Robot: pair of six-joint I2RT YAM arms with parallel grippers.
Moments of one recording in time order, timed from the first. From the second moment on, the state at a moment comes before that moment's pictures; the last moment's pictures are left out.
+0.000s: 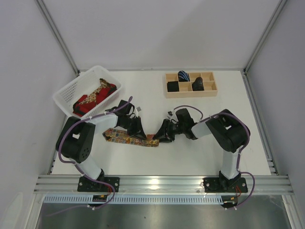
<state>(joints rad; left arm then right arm) -0.39 1.67 0.88 -0.41 0.58 -0.51 0.61 1.91 0.75 0.49 -0.79 1.08</state>
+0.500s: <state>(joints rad) -0.43 1.70 0.87 -0.38 0.59 -0.52 0.61 1.86 0.77 0.36 -0.79 1.06</state>
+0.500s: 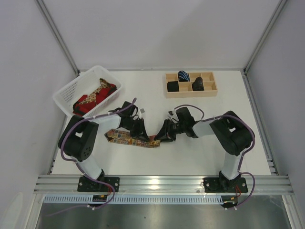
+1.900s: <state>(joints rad) -0.67 1.76 1.02 -0.48 0.41 -0.54 0.68 1.70 1.03 -0.53 -0.37 1.00</state>
